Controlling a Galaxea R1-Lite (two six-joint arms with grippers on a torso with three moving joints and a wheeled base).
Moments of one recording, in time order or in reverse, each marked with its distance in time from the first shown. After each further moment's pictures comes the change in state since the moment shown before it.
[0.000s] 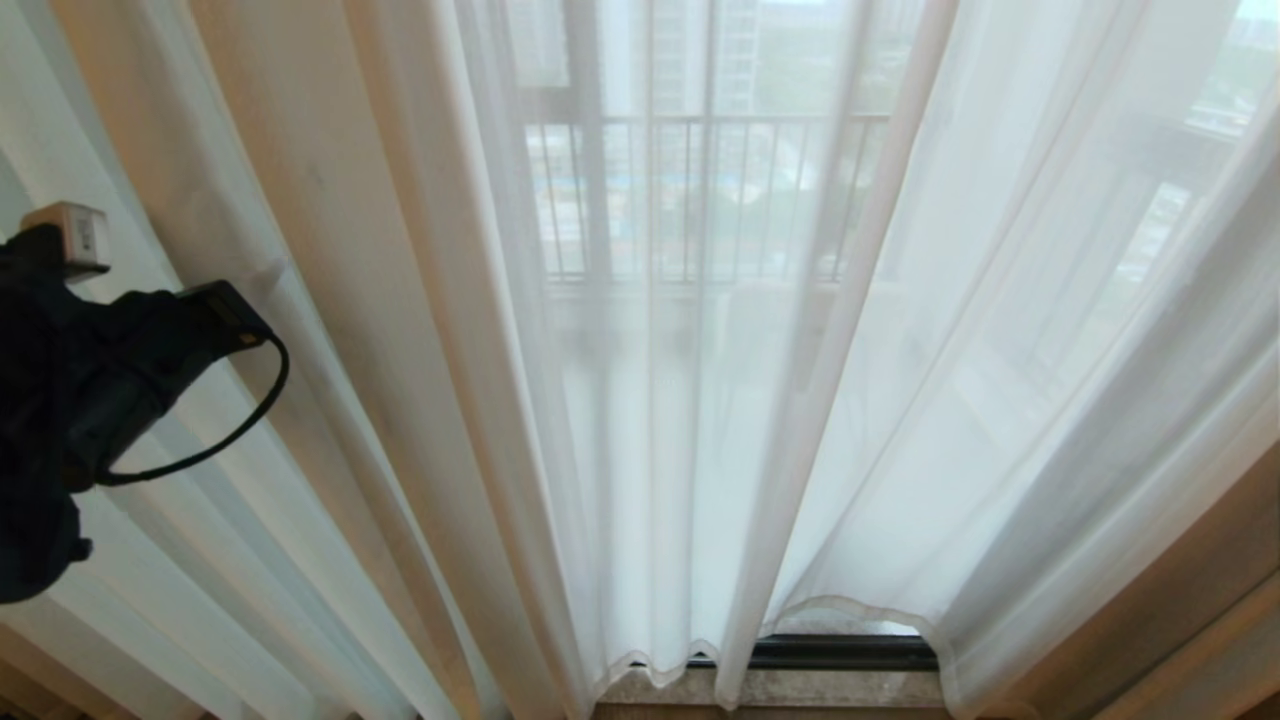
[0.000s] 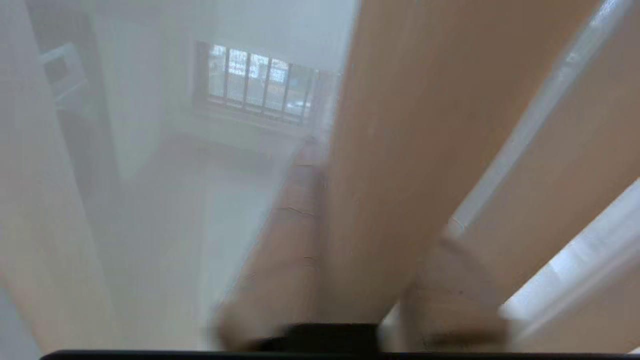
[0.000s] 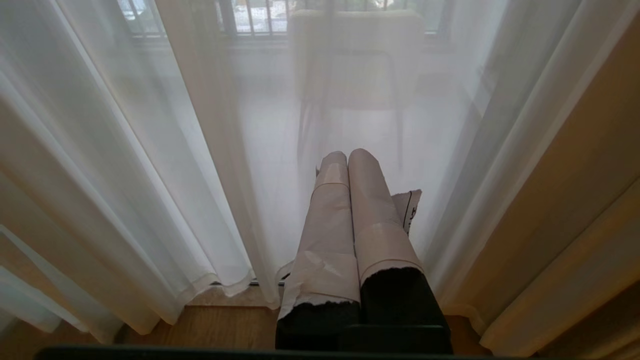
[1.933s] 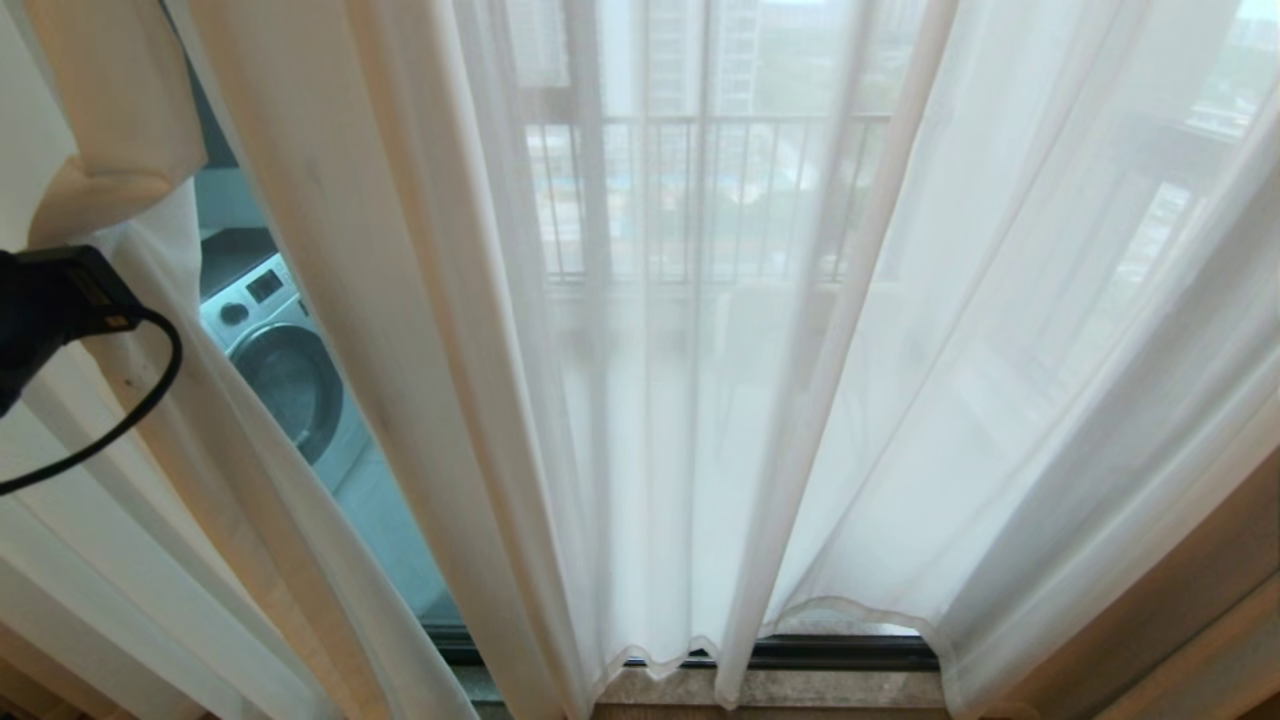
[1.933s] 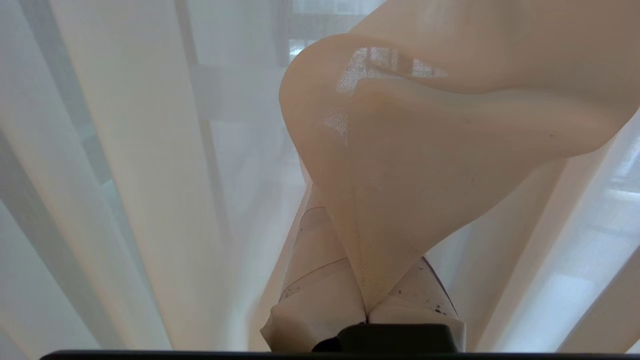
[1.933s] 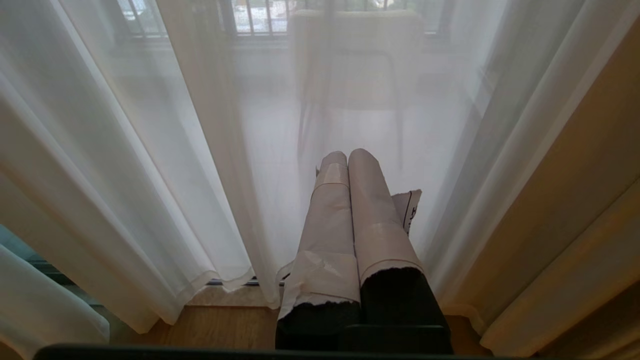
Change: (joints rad) left arm 0.032 -0.309 0.028 0.200 0.108 0.242; right arm 0.000 0.000 0.000 0.000 0.000 0.000
